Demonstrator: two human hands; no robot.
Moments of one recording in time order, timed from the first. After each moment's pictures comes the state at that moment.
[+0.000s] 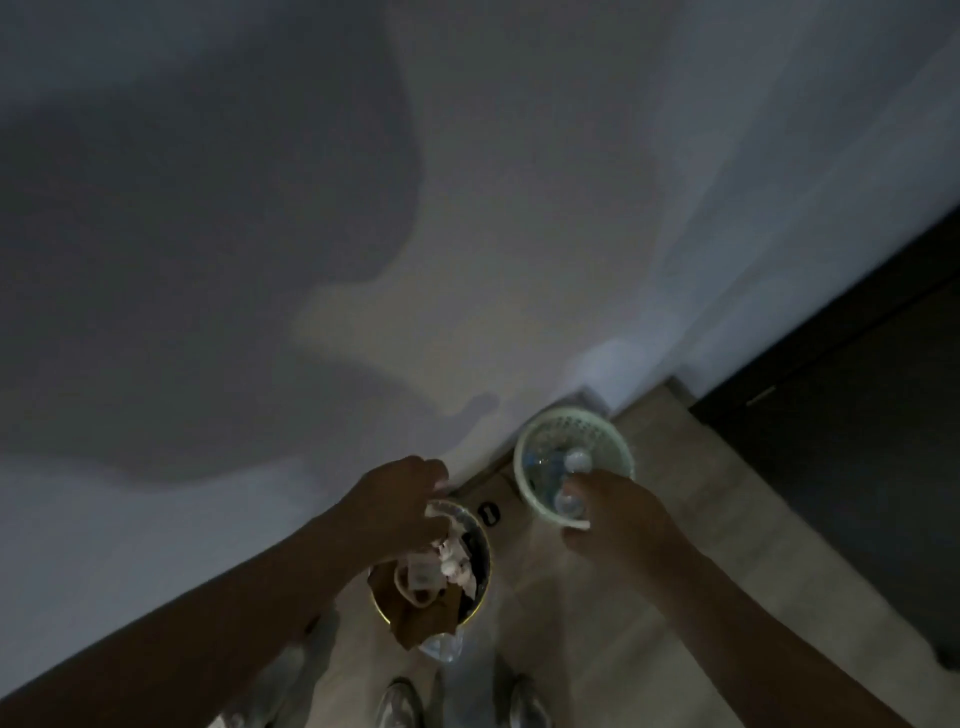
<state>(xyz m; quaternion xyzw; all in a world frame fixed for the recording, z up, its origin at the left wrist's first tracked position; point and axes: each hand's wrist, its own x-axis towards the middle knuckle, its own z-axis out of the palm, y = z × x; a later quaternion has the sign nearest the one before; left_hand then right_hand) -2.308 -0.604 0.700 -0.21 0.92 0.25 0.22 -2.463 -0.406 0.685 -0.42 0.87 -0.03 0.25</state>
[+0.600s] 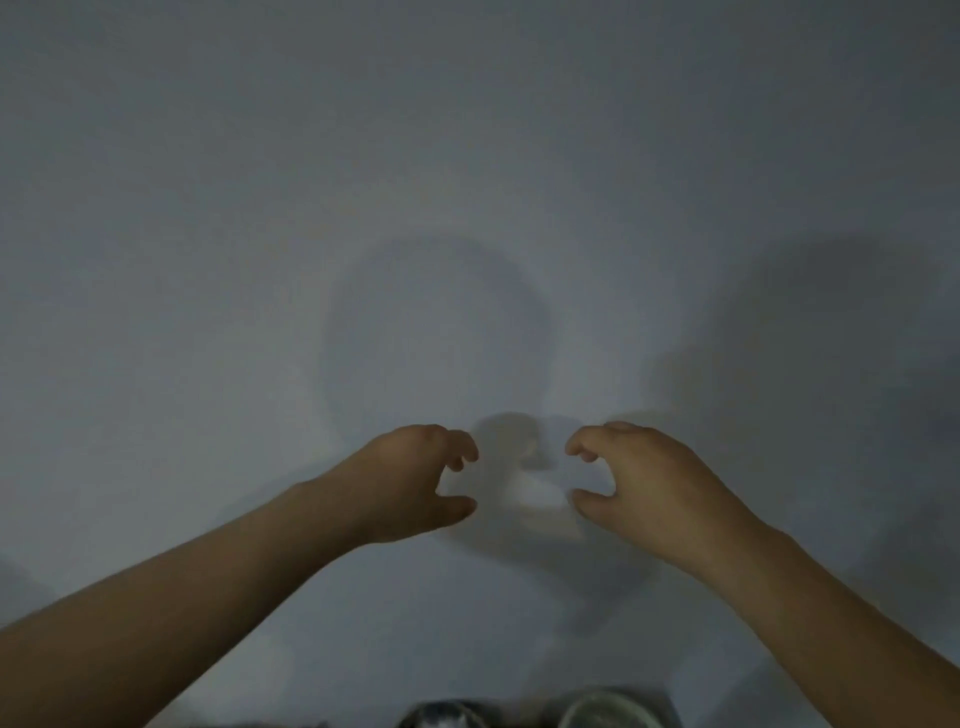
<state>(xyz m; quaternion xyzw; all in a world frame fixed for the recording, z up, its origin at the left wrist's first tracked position) -2.243 -0.531 1.039 -0.39 0.91 0.11 -0.07 -2.467 -0.445 1.052 -0.72 0.69 -0.12 -0.01</state>
